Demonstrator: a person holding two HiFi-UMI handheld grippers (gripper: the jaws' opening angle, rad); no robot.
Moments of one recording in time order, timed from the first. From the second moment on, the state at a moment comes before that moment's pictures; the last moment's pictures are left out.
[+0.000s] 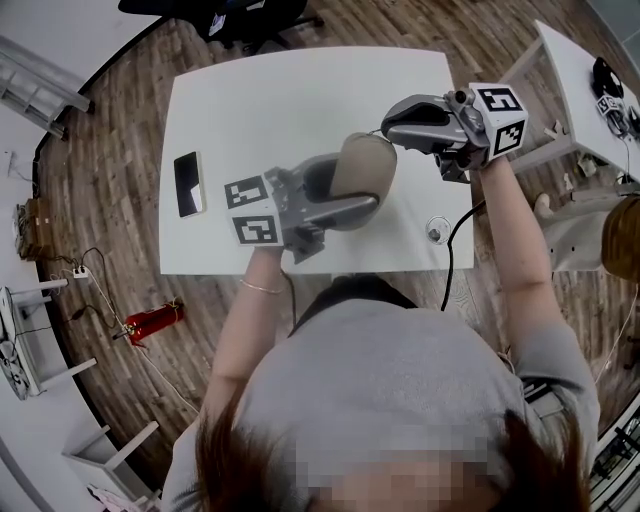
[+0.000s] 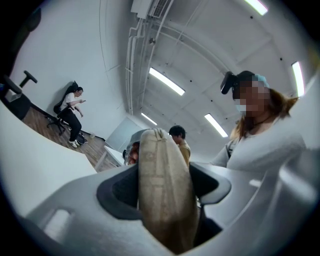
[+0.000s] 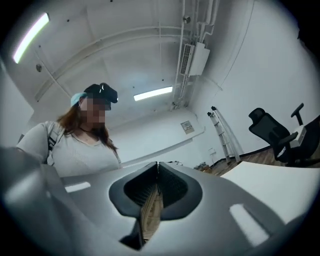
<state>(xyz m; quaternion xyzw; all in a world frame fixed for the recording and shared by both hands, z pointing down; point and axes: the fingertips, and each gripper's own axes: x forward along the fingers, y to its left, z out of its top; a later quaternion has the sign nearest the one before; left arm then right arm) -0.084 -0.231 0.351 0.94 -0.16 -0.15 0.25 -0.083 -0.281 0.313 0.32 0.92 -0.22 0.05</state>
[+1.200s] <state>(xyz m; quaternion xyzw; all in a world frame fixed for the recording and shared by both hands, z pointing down) -0.122 -0.249 0.354 0.86 -0.20 -0.35 0.32 -0.081 -0.299 0.345 0.15 0.96 -0.21 0.11</state>
